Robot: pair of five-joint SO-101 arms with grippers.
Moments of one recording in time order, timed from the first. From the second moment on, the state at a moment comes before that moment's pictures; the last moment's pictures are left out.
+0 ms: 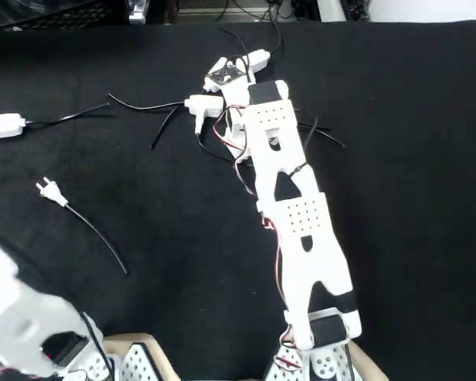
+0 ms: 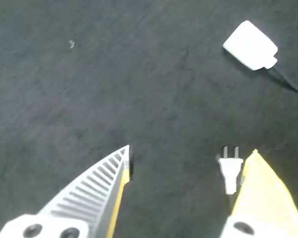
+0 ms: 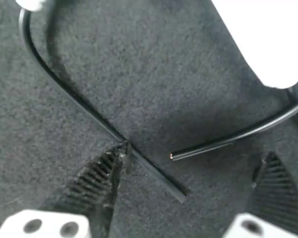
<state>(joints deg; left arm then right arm) -52.8 11.9 -38.3 94.9 -2.9 -13.8 72.0 -74.4 98.8 15.4</state>
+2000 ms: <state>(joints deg) -37.5 83.9 -94.5 72.7 -25.6 -14.3 72.4 -74.5 98.8 15.4</state>
